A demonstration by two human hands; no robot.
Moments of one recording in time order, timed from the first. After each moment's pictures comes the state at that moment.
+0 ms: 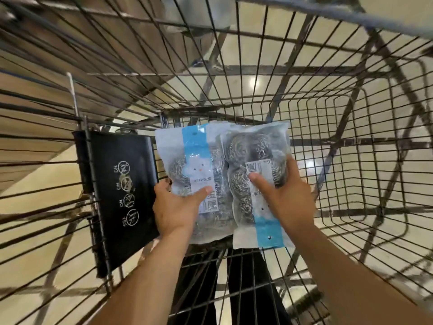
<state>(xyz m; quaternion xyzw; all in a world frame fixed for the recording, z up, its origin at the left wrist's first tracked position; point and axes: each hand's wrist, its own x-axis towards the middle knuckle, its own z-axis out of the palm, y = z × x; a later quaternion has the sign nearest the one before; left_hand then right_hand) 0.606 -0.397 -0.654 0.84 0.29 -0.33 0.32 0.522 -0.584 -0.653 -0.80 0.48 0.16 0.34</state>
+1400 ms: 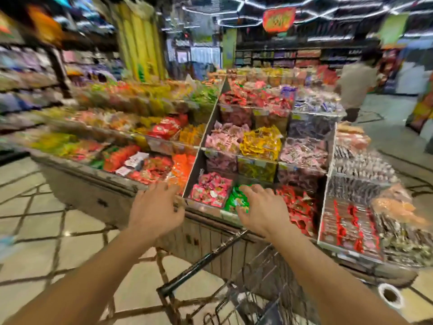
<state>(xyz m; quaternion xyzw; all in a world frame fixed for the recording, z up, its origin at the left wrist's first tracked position) 0.501 -0.126 -0.083 0.96 0.26 0.11 -0.04 0.654 -0.322 -0.110 -0.93 -0.36 -0.09 0.08</state>
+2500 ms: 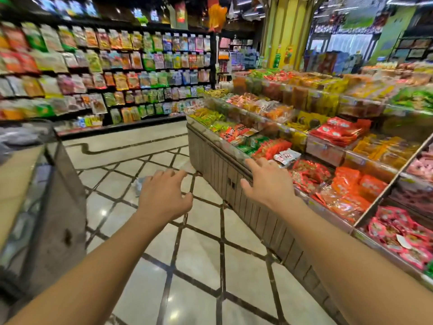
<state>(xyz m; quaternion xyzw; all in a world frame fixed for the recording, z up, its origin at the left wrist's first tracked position) 0.152 0.290 -0.101 0.85 0.51 0.14 -0.03 0.385 0.218 -0.089 -0.79 -0.60 -0.09 0.08</state>
